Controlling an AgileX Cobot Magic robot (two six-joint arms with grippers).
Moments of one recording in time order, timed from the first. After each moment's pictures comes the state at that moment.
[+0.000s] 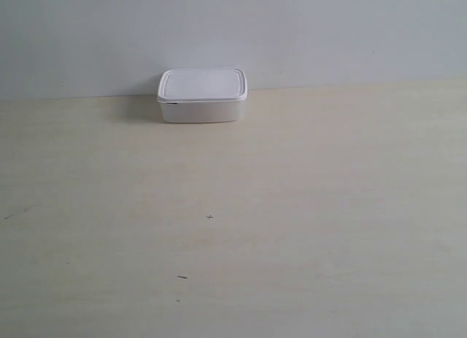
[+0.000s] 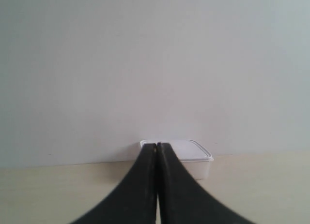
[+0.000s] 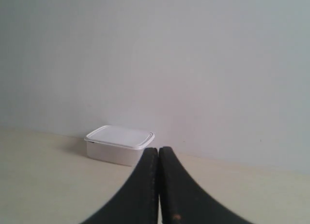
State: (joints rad) left arm -0.21 0.35 0.00 -0.21 -0.42 0.08; right arm 0.37 0.05 -0.03 0.19 -0.03 -0.26
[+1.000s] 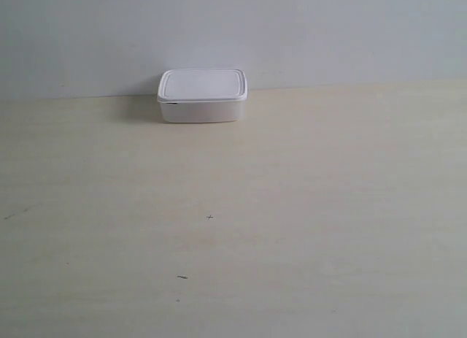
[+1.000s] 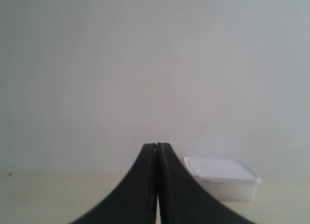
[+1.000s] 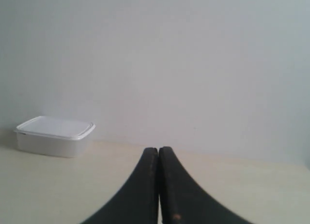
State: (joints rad) left arm -0.03 0.18 0.00 -0.24 -0.30 0.11; right arm 0.16 0.01 0.00 0.13 0.01 -0.26
